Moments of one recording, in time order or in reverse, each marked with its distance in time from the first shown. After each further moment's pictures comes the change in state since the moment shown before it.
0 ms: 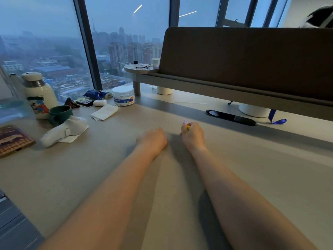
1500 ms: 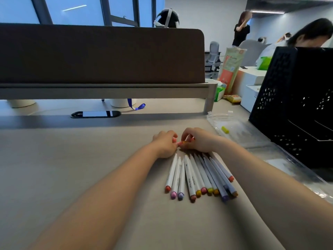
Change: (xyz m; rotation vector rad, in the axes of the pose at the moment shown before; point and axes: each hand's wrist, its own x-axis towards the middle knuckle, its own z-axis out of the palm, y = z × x) left_hand -0.103 0.412 0.056 -0.332 -0.380 0.629; right_hand -0.091 0.186 -0.426 -0.695 -0.236 0.138
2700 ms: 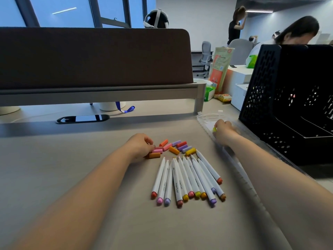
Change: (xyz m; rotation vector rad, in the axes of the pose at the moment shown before) left_hand -0.010 -0.011 -0.020 -0.147 0.034 -0.185; right_hand 0.008 0.108 -0.018 -0.001 0.240 0.607
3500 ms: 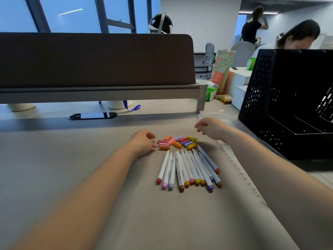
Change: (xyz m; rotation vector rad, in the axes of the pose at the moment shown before) left_hand -0.036 0.000 -0.007 -0.346 0.086 -0.067; right_hand -0.075 -0.045 -0.036 0.224 -0.156 -0.348
